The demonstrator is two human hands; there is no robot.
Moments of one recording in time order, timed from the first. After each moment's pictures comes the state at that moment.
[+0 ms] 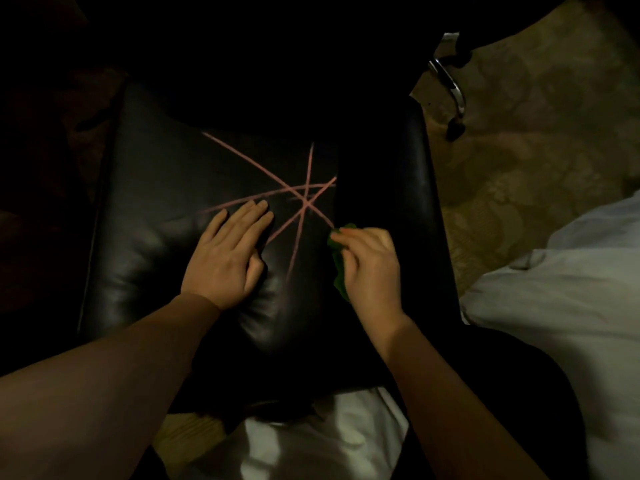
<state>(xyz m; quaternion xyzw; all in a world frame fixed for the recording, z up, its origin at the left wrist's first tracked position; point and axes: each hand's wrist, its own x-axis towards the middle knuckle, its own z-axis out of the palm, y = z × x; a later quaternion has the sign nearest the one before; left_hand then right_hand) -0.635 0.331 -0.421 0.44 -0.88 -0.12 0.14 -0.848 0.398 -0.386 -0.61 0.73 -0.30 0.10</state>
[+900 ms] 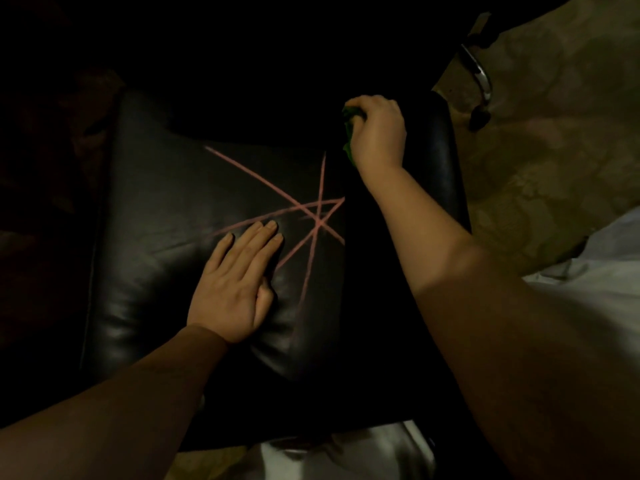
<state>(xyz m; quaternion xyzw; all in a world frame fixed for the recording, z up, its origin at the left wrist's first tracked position) -0.634 0.329 -0.424 0.44 -0.88 -0.10 0.12 -0.886 0.185 -0.397 -0.57 0.78 -0.25 0.09</state>
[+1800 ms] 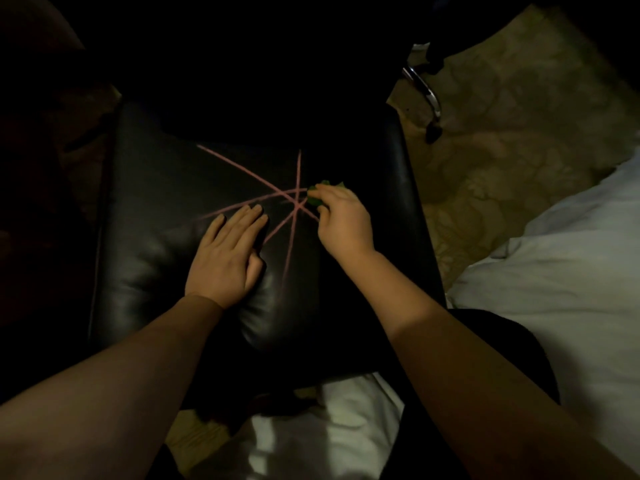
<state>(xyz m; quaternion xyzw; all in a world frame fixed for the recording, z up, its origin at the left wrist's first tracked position) -0.636 0.333 -0.411 0.45 -0.88 -0.12 0.13 -0.845 0.332 -0.385 -0.60 0.75 -0.21 0.16</state>
